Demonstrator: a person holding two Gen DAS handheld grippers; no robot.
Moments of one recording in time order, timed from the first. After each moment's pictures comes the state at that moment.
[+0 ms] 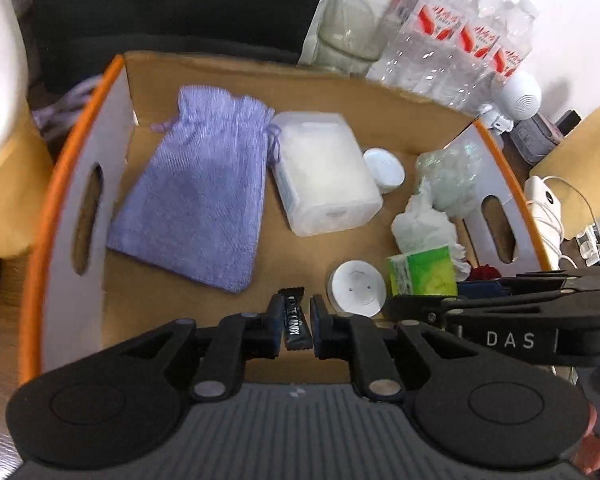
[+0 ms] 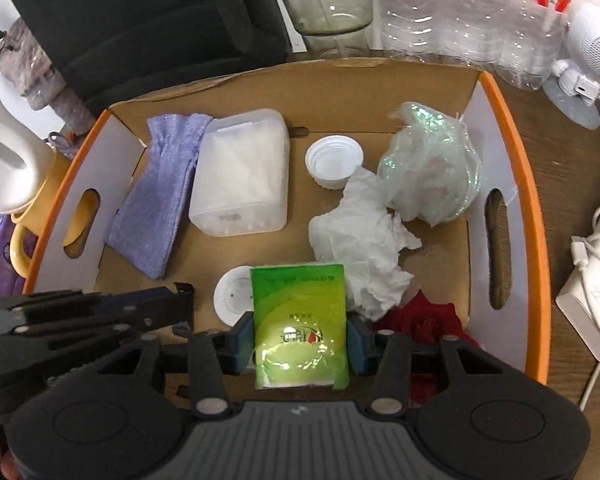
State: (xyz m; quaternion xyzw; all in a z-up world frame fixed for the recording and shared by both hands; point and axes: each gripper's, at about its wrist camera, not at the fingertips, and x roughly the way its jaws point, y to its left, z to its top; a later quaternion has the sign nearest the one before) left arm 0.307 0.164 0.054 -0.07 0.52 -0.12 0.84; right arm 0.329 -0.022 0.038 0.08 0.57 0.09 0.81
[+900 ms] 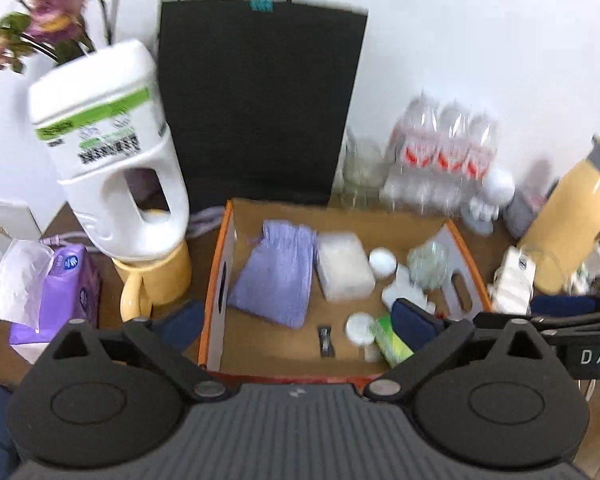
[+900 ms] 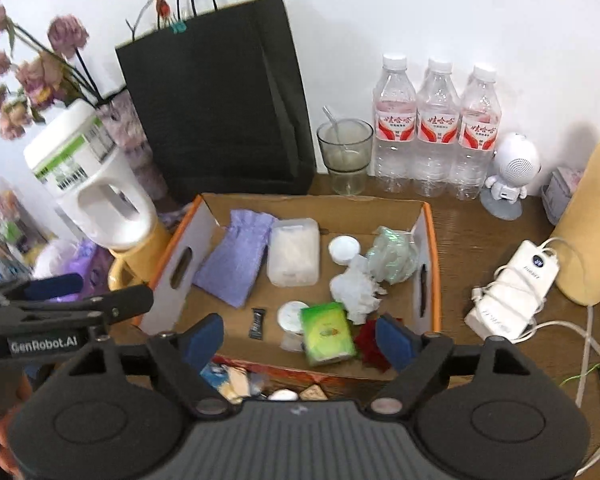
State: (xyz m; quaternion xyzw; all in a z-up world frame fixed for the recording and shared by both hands) left arm 0.200 0.188 0.190 -0.04 0.37 -0.04 0.93; right arm 0.218 -0.016 0.189 0.06 0.44 0.09 0.89
